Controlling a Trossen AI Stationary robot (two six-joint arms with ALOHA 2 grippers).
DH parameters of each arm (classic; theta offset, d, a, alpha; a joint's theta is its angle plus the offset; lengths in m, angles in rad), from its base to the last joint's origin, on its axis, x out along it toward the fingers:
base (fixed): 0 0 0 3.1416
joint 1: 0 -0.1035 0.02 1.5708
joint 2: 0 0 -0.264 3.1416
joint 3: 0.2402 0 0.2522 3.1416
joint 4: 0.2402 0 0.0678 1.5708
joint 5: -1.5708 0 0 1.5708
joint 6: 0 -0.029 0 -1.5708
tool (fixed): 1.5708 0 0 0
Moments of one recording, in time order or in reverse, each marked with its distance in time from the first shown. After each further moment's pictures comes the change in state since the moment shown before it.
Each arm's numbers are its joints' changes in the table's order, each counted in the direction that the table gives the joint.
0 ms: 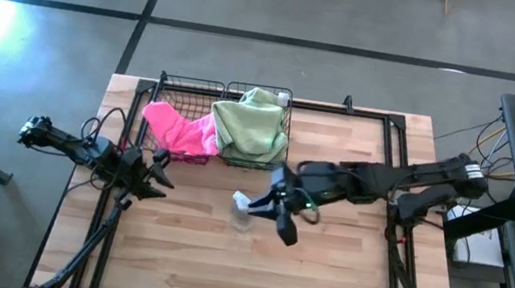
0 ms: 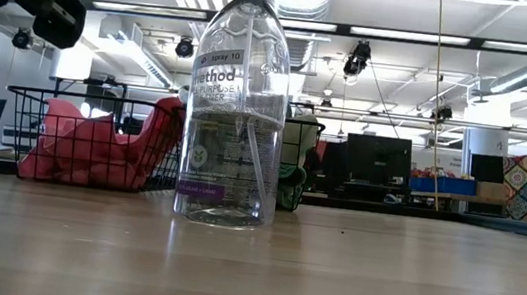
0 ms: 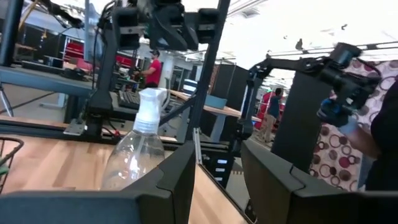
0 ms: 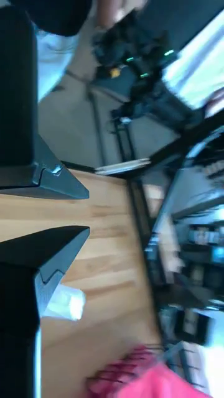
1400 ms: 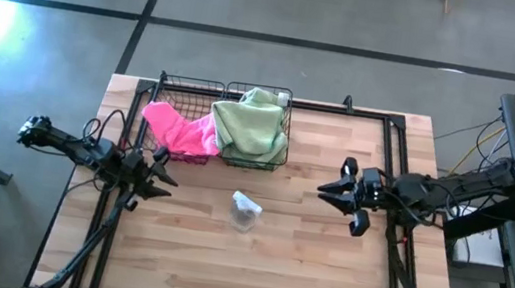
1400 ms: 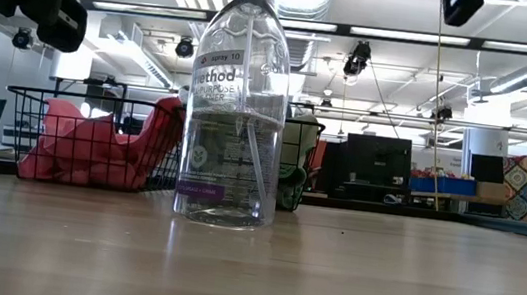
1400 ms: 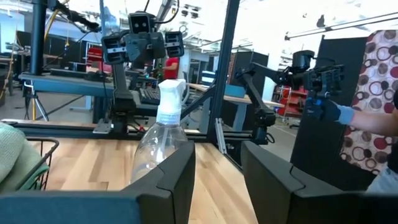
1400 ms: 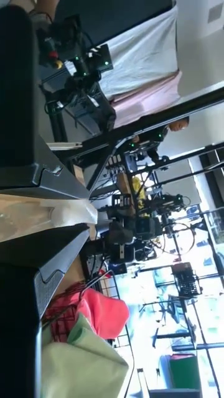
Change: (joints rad) left arm 0.000 0.009 0.000 0.045 0.057 -0.115; right arm -0.060 -0.765 -0.988 -0.709 -0.281 0.132
